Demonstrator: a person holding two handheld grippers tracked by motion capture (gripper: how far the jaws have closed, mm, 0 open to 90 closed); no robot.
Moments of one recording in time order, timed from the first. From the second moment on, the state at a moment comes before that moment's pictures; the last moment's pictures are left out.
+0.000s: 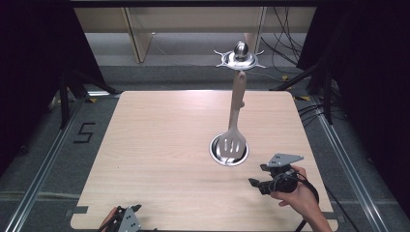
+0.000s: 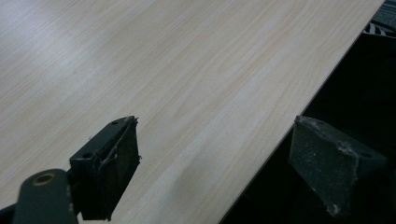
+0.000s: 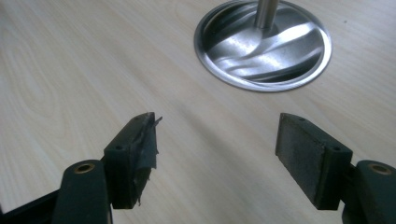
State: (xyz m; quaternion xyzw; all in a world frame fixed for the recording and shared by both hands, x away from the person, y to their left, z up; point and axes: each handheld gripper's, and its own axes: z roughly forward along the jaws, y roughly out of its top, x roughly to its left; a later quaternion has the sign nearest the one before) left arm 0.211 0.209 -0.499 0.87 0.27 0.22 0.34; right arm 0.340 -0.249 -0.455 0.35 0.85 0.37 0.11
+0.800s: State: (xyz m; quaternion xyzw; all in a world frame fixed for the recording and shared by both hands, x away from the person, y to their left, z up) left arm 0.211 0.210 -0.499 0.87 0.27 0.22 0.34; right arm 0.322 -0.245 -0.476 0.34 0.86 0.37 0.11
